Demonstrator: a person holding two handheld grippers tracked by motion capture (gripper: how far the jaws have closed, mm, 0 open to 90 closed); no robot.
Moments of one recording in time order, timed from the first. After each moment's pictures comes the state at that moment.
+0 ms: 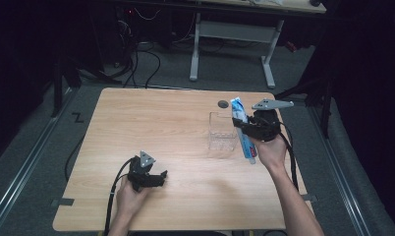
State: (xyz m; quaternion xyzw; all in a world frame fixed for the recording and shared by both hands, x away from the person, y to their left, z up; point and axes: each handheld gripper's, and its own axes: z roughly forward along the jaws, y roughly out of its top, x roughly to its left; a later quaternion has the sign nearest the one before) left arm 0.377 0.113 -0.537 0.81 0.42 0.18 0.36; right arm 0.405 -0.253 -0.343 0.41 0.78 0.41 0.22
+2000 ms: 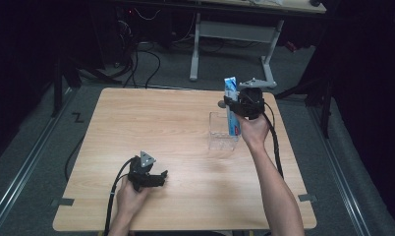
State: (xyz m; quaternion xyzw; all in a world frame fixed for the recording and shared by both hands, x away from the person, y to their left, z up) left arm 0.377 0.112 -0.537 0.81 0.42 0.18 0.36; right arm 0.468 -0.226 -0.338 0.46 0.74 0.42 0.26
